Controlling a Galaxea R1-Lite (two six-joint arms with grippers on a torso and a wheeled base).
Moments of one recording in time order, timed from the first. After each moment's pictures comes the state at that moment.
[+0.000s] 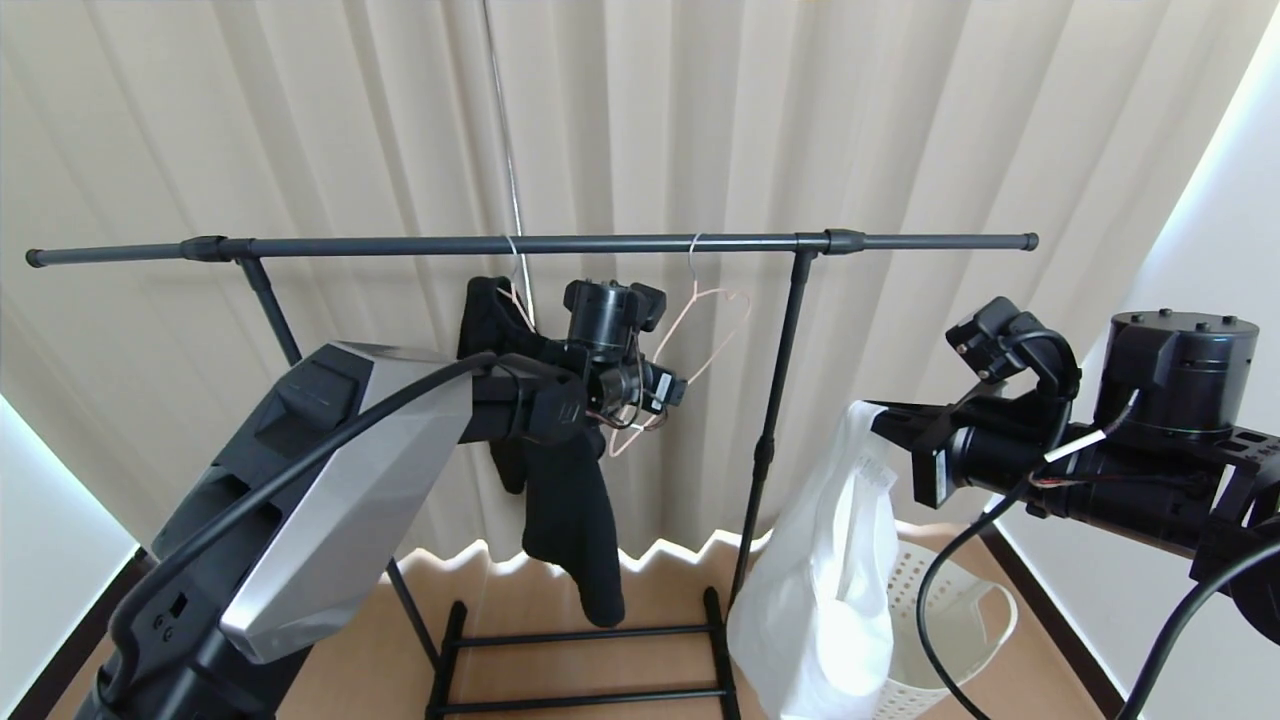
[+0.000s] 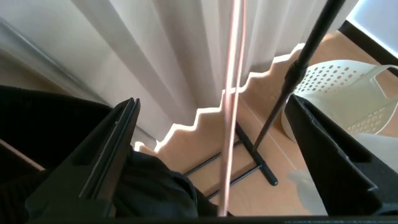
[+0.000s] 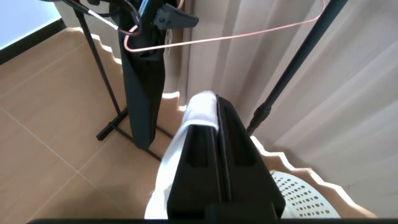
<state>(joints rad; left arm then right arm) -0.53 2.51 -2.00 -0.12 0.14 0.14 0.33 1.65 -0.67 -0.70 0.26 -0.15</state>
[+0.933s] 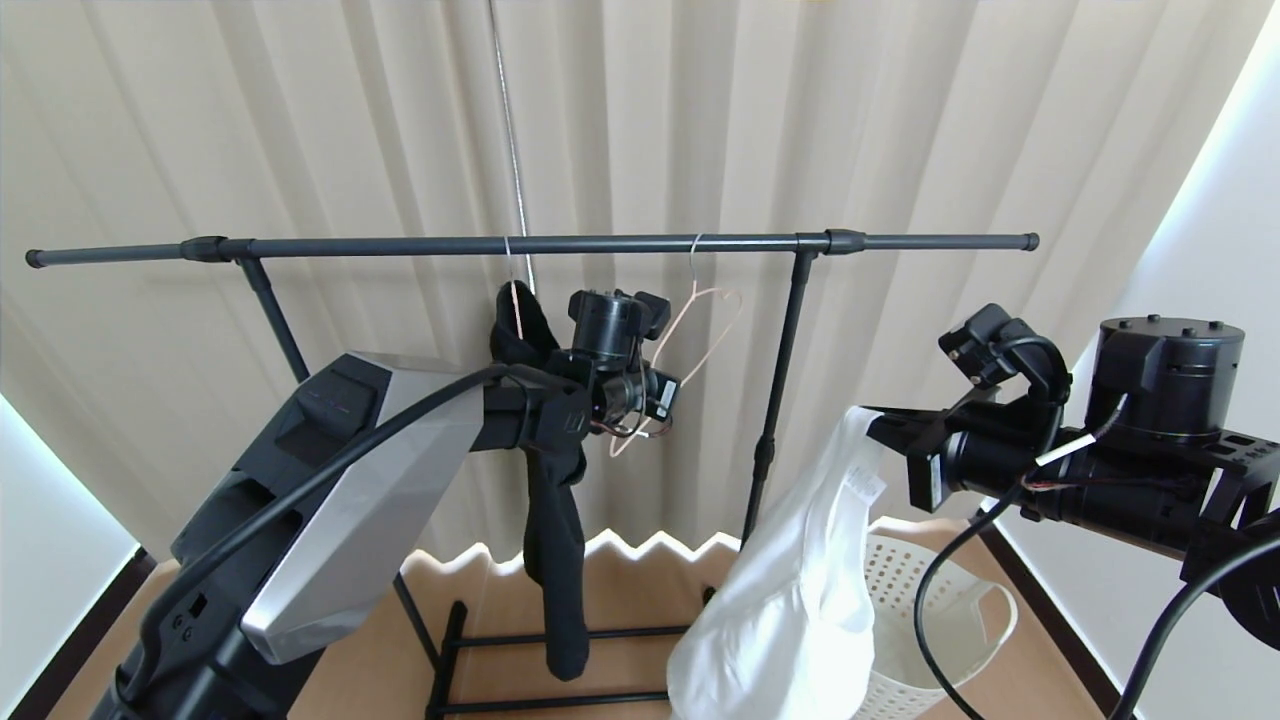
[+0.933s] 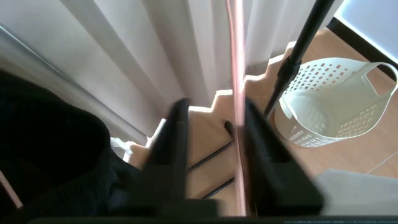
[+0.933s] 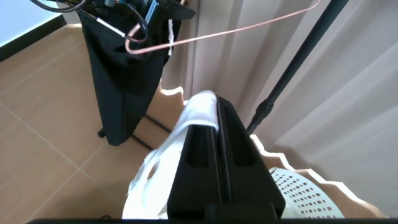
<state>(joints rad) -0.53 2.54 -2.00 -0.14 0.10 0.14 0.33 1.67 -0.66 -0.70 0.26 -0.15</state>
